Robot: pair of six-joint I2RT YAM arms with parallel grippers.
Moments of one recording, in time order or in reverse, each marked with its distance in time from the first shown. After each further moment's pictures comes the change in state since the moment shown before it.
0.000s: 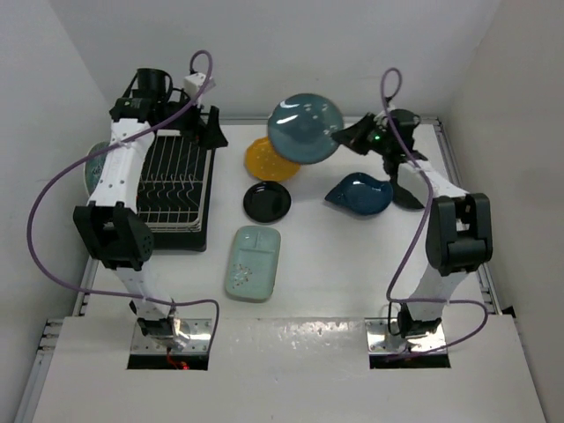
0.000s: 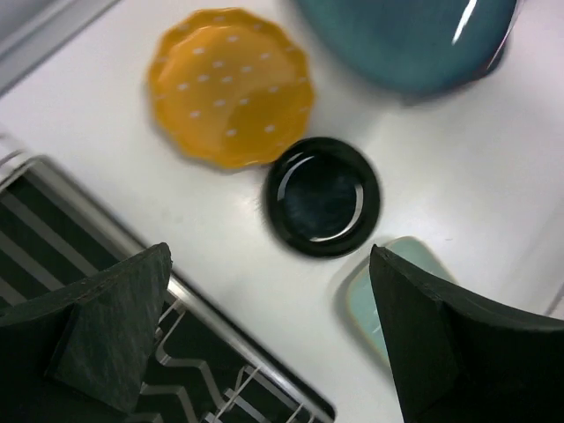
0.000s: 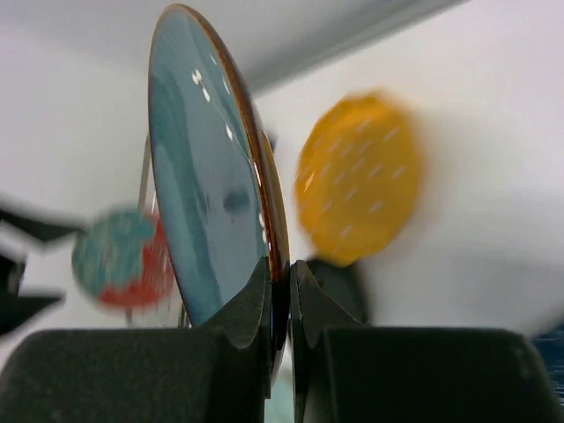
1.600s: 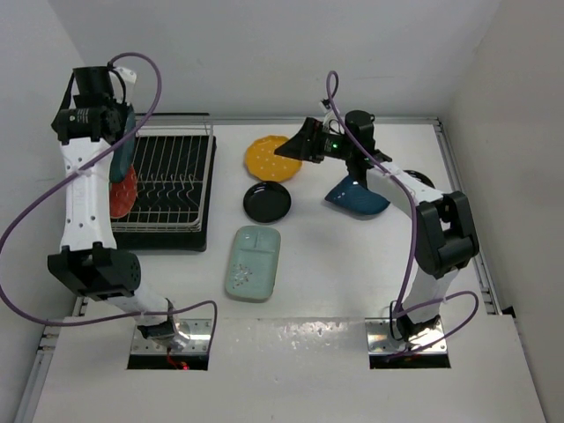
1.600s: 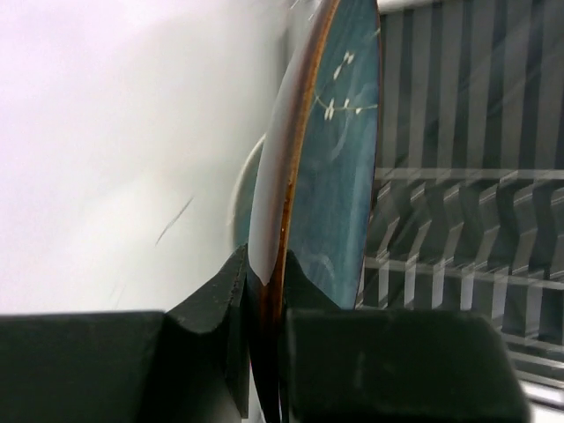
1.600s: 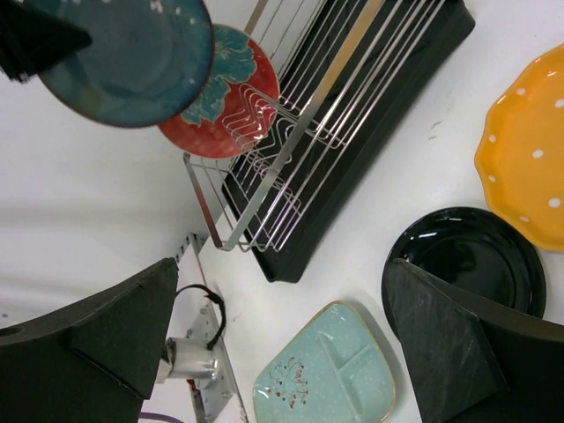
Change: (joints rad) left arm 0.154 -0.190 0.030 -0.051 -0.941 0.047; right arm 0.301 0.010 0.038 0.080 -0.253 -0.143
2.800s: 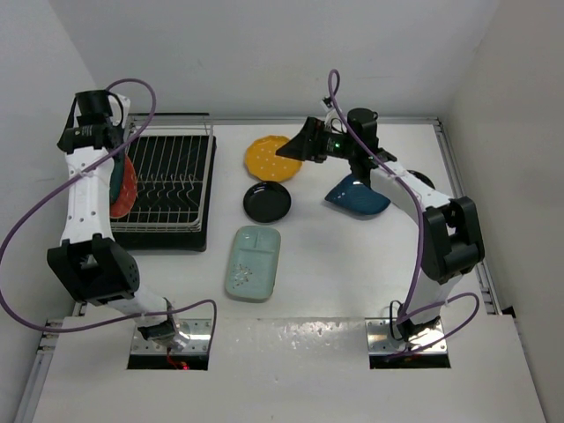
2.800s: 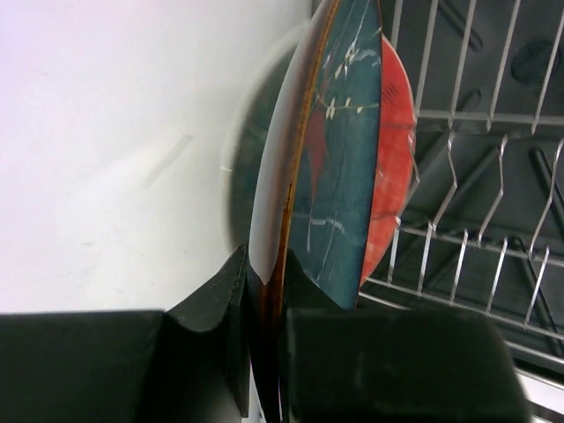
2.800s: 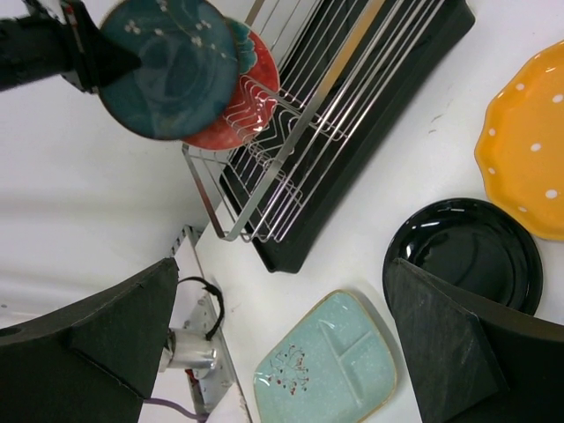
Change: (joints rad) left arm 0.086 -0.053 -0.290 0.145 -0.127 0.029; right arm 0.000 -0.049 0.014 -0.100 0.002 -0.046
